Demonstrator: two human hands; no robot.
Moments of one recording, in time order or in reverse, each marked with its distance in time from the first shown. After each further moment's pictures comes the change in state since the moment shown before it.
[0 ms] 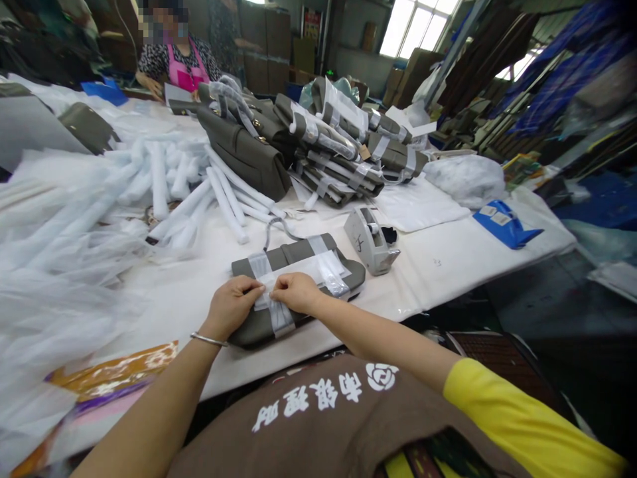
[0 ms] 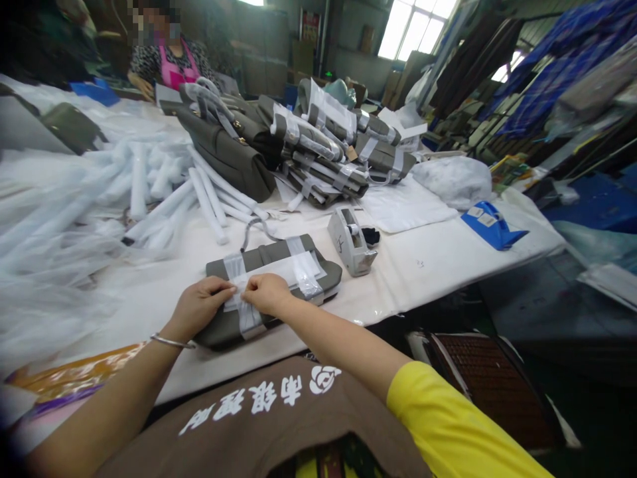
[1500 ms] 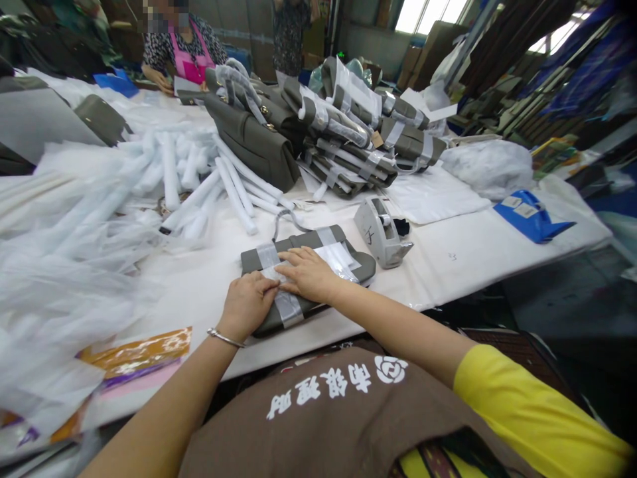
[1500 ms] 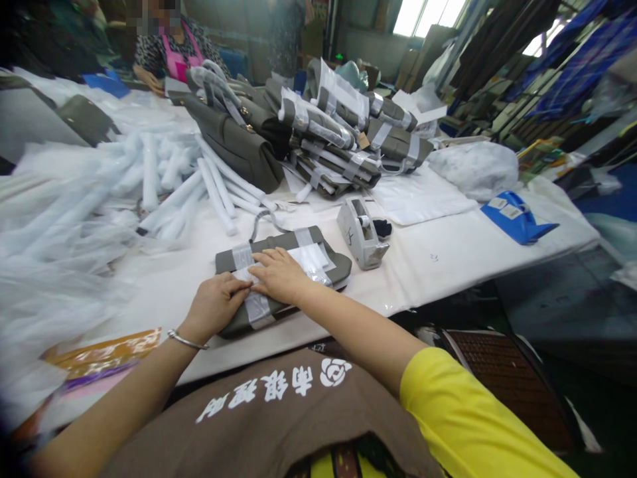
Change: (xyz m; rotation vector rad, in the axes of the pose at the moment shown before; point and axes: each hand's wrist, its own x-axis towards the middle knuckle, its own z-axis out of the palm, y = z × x) left_hand -0.016 0.013 0.009 0.427 -0.029 0.191; right_hand -0.004 0.000 -0.025 -0.633 0.067 -0.551
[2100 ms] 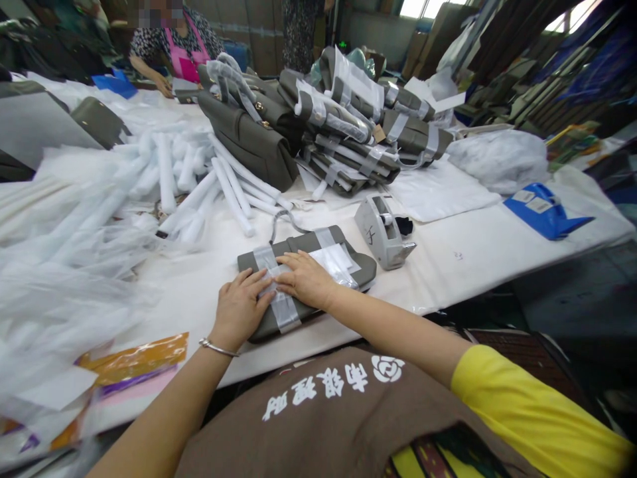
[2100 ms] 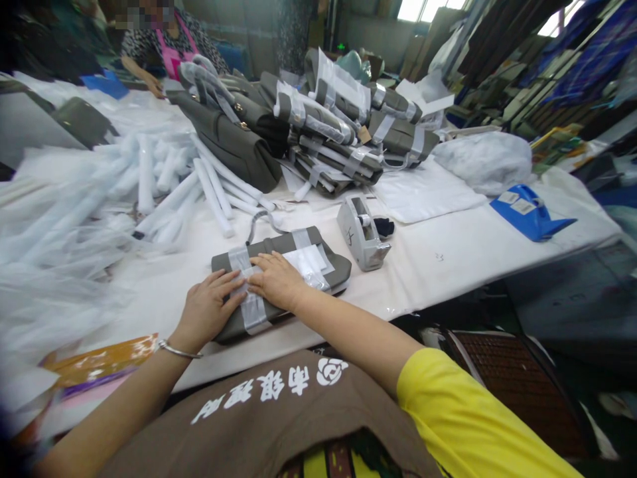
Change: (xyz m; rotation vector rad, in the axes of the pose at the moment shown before) left_hand -0.002 -0.001 0.003 0.089 -0.005 -0.097; right_hand -0.002 0.013 0.024 0.056 0.143 -0.050
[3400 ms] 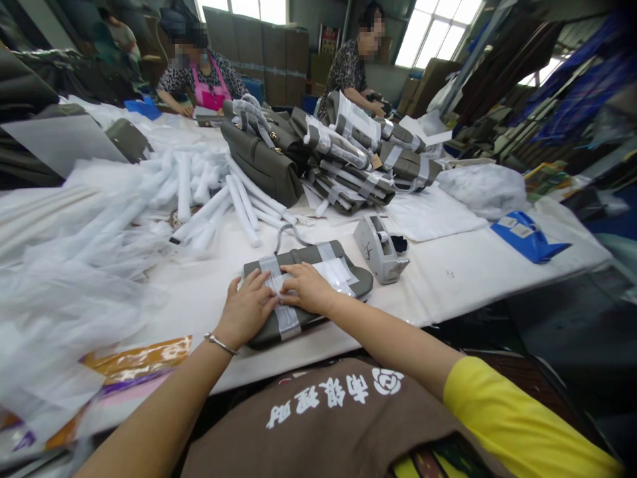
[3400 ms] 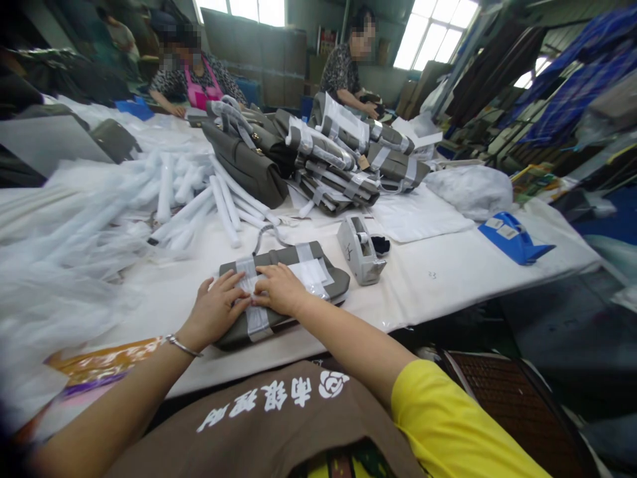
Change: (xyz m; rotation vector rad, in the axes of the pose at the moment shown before) left_hand 0.001 0.000 -0.011 0.014 0.019 0.110; right_hand 0.003 -0.002 -0.005 0.104 -0.064 0.035
